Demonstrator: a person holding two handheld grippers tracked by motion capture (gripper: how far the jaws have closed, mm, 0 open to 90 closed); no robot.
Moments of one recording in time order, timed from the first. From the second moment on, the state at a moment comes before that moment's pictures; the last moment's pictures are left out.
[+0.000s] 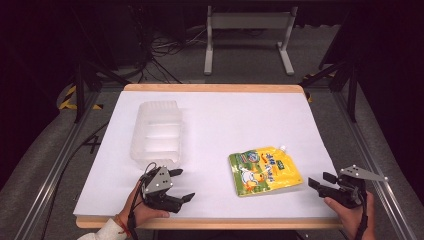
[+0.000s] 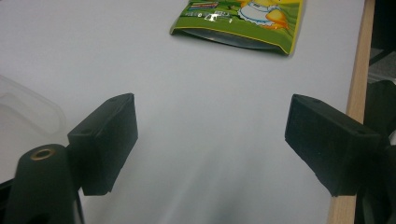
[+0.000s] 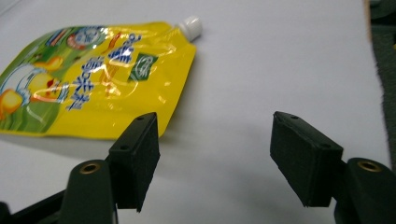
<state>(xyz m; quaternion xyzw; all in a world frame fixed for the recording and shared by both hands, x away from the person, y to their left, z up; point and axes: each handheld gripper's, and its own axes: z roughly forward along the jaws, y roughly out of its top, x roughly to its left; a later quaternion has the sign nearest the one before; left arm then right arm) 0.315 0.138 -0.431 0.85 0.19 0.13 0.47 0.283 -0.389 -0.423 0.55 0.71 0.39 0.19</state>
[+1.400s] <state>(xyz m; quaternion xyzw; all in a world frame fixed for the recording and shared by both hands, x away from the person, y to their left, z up) 0.337 0.088 -0.434 0.87 0.16 0.09 0.46 0.347 -0.340 -0.453 0.61 0.62 0.49 0.03</state>
